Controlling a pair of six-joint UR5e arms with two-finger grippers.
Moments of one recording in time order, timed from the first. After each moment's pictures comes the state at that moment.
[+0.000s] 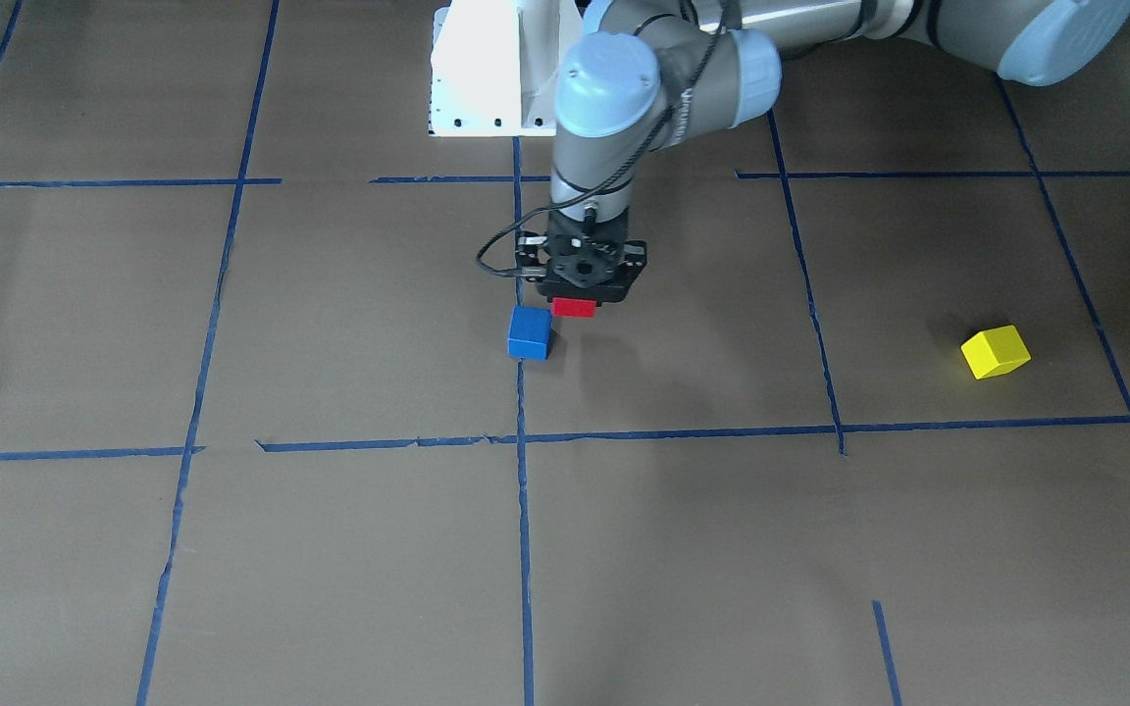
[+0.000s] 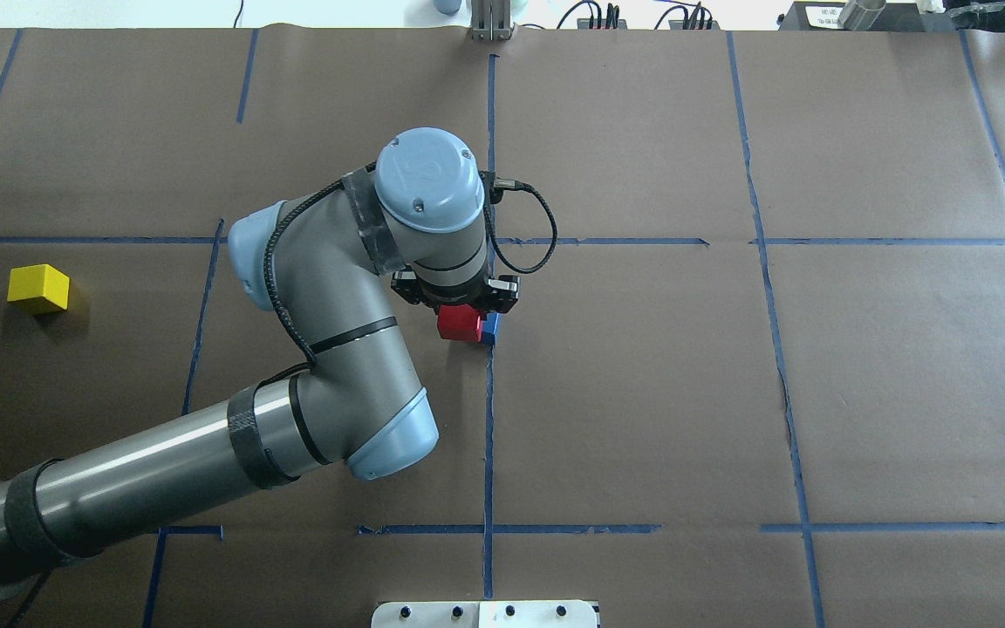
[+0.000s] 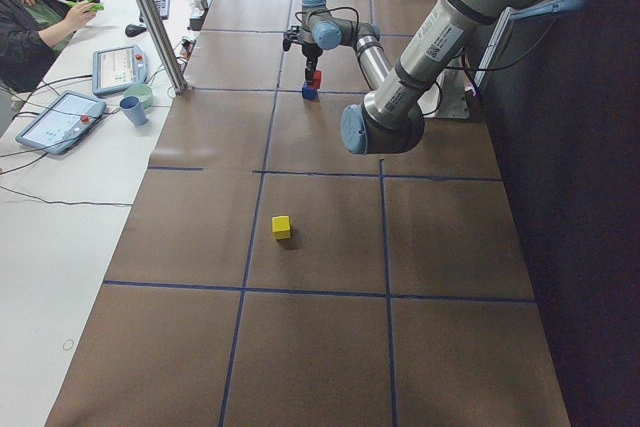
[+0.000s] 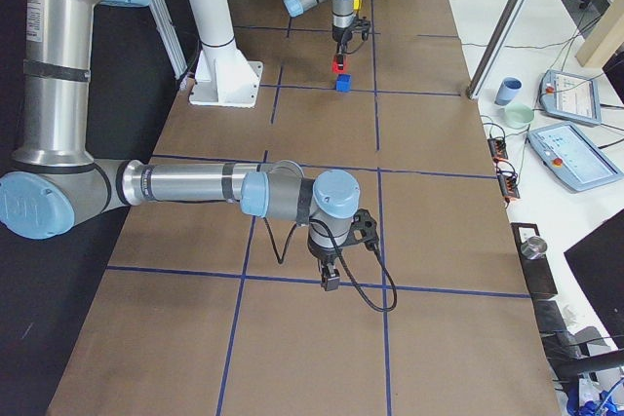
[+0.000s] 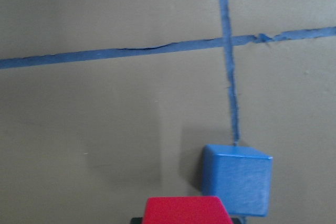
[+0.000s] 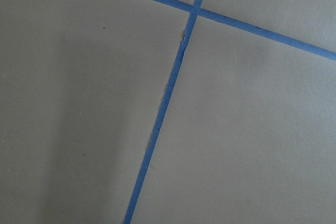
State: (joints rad) left arm -0.53 -2.46 -1.51 -1.52 -1.89 -1.08; right arm 1.58 -1.71 1.77 -1.72 2.30 -0.37
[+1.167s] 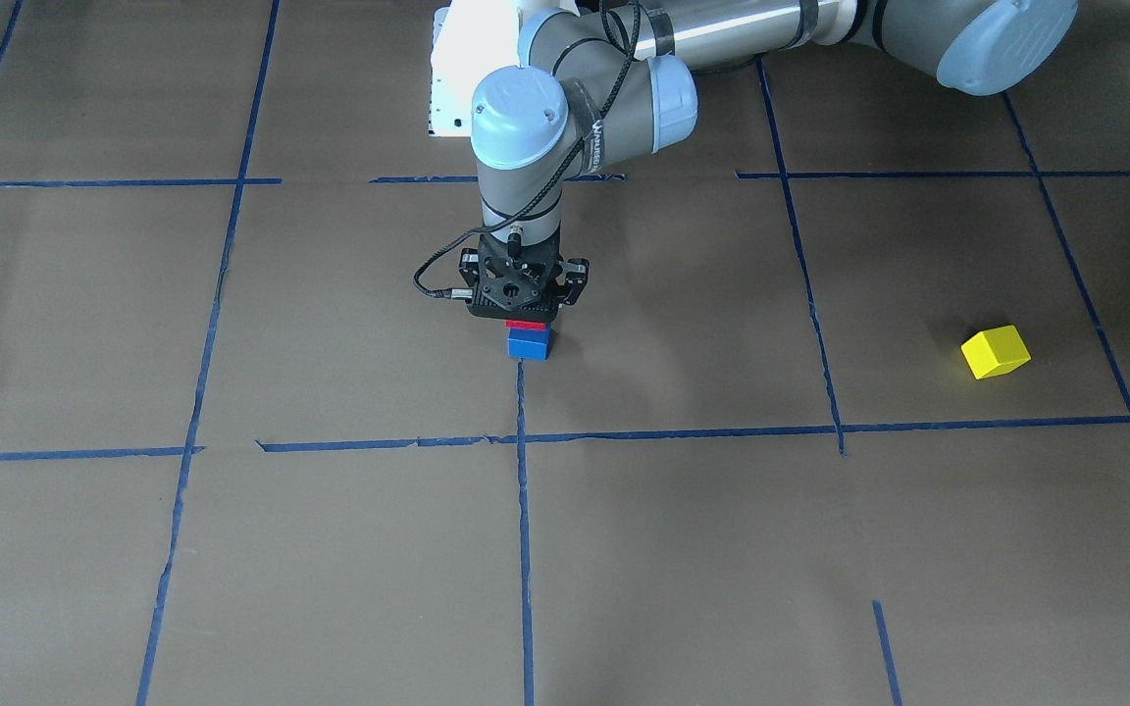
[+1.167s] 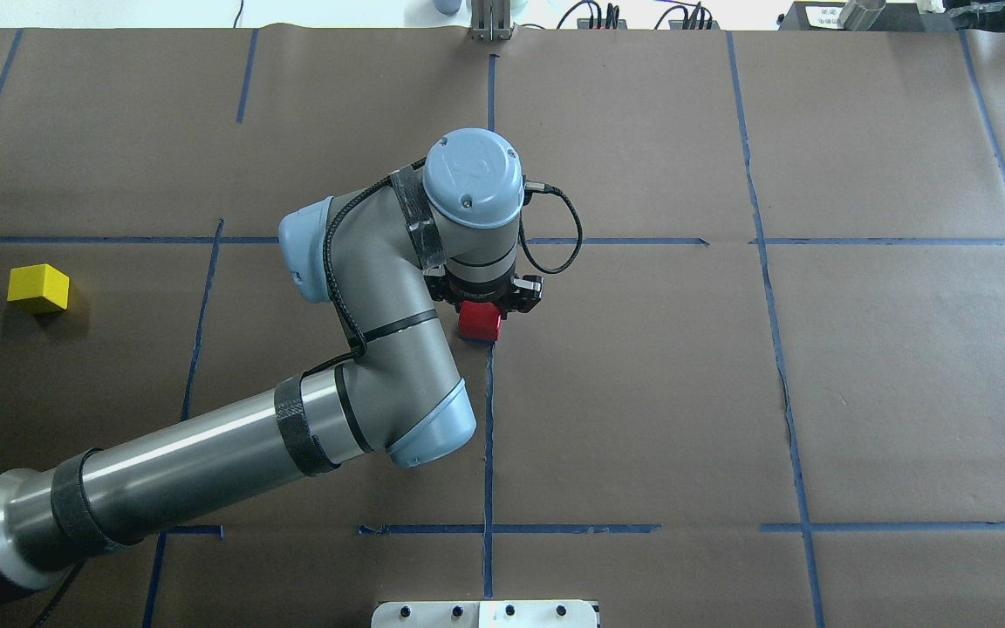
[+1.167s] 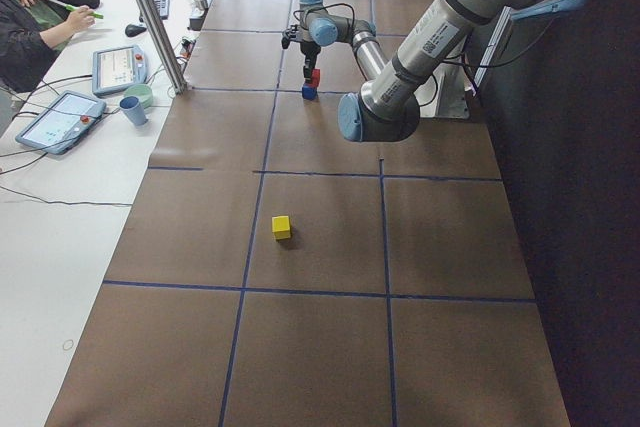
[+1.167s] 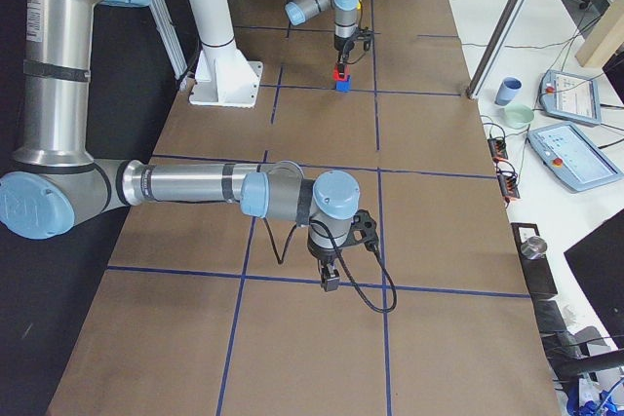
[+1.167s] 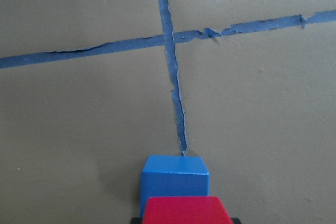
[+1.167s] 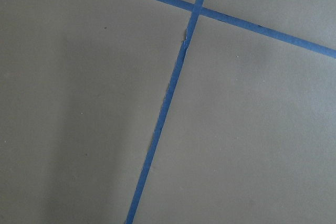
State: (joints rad) left arm -0.53 -2.52 -1.41 -1.53 -1.89 -1.05; right arm 1.58 -1.71 1.77 -1.72 2.30 -0.37
